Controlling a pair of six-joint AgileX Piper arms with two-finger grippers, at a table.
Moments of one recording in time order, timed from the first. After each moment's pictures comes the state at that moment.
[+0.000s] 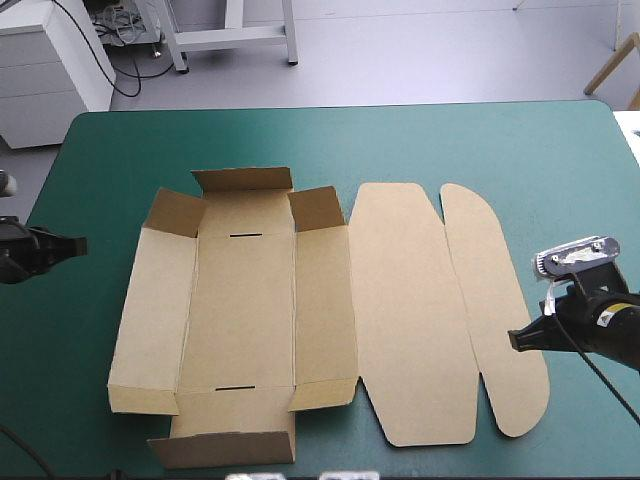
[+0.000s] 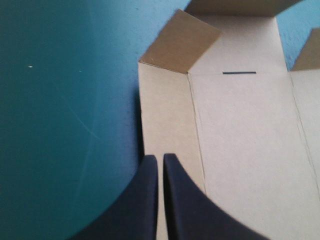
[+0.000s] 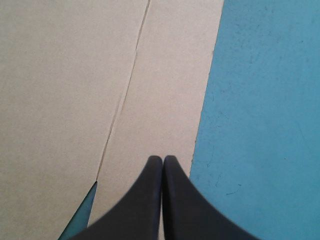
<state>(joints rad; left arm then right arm) 0.54 1.13 -1.26 -0.52 1.25 0.50 0.01 0.81 -0.91 0.11 1.06 -0.33</state>
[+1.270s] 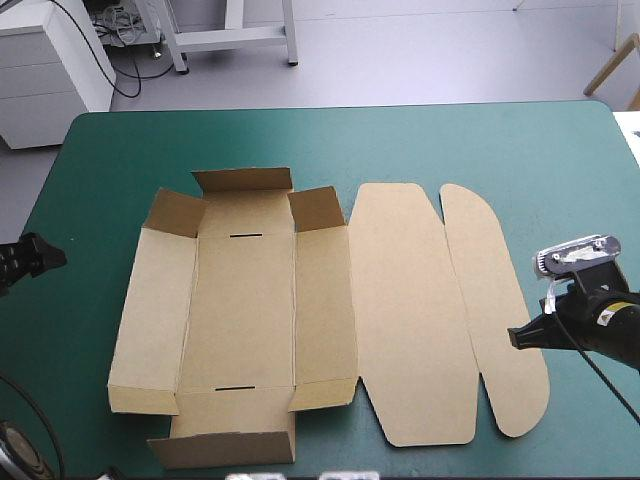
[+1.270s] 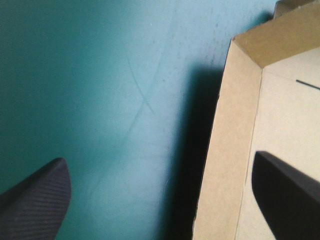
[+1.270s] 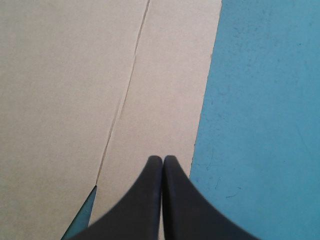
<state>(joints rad) 0.76 1.33 -1.21 -0.53 1.24 0.46 0.01 0.81 -0.91 0.11 1.05 -0.32</state>
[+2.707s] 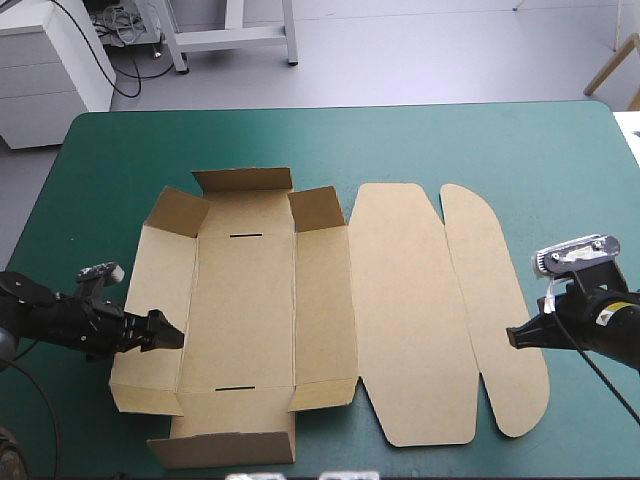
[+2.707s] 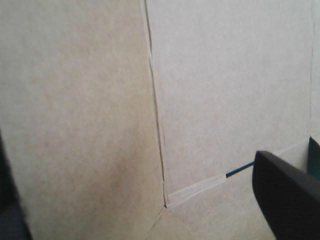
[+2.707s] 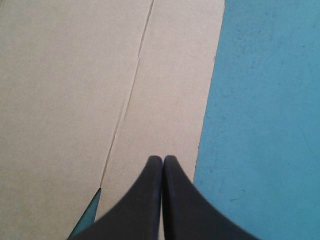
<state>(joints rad) 0.41 1.33 -0.75 -0.59 1.20 0.67 0.01 0.81 -0.91 0.13 1.05 -0.32</state>
